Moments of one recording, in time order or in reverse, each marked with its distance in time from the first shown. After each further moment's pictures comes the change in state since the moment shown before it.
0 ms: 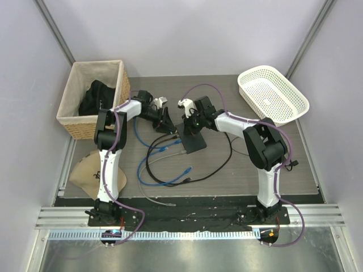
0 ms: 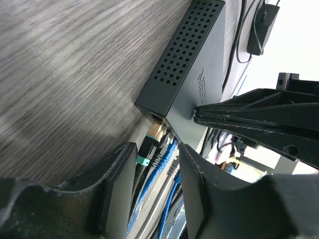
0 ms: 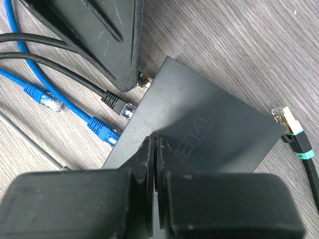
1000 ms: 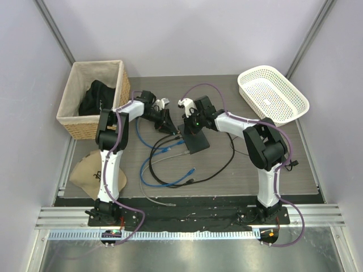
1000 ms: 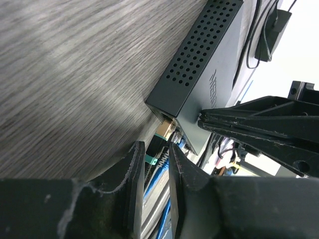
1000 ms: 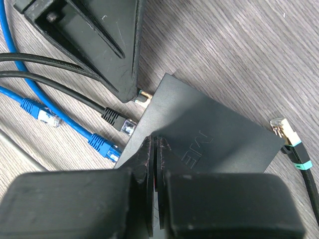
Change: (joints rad) left arm -0.028 -0.005 -0.008 0.009 -0.049 -0.053; right arm 0.000 0.000 0.000 0.010 0.023 -0.004
